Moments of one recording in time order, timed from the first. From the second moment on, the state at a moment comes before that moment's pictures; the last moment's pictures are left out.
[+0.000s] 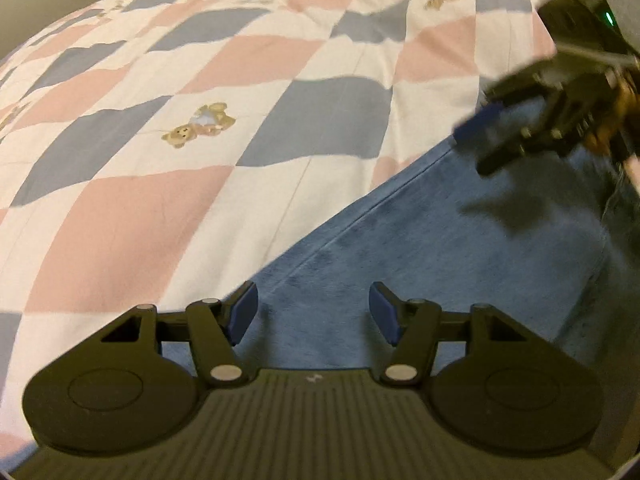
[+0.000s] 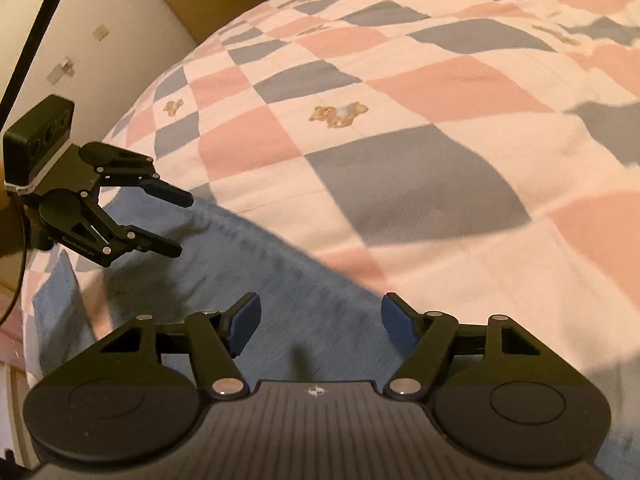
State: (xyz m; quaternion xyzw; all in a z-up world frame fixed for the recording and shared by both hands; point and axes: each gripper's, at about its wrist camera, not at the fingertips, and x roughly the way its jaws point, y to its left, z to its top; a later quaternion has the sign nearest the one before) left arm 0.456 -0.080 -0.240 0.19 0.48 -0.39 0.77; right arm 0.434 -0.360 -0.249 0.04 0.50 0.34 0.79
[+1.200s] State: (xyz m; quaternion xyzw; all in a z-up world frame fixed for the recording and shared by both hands) left arm 0.182 -0.008 -0.155 0.19 0.47 -0.31 0.80; right arm 0.128 -0.315 -0.147 -0.02 0.49 0.29 0.82
